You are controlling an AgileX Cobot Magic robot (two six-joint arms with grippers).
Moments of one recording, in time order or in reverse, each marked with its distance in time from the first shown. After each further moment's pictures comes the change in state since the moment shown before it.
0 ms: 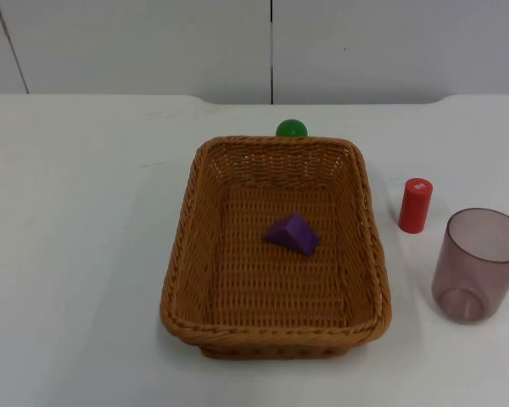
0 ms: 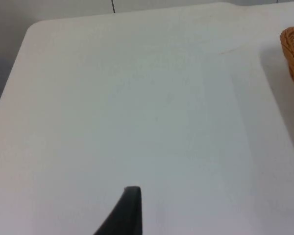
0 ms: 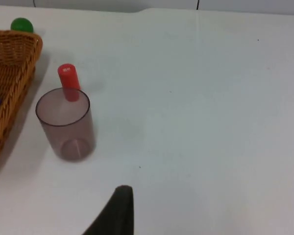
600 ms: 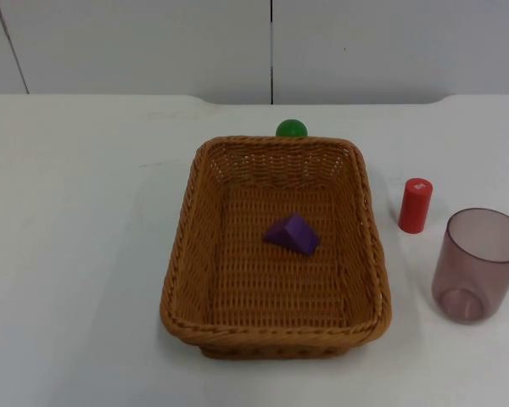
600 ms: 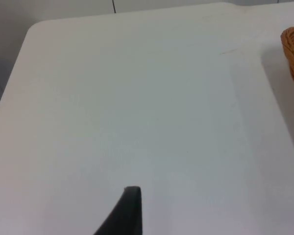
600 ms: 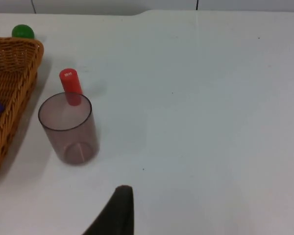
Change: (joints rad) right arm 0.000 0.000 0.001 0.000 -0.004 0.025; left arm 0.000 0.000 0.000 0.000 0.000 -0.002
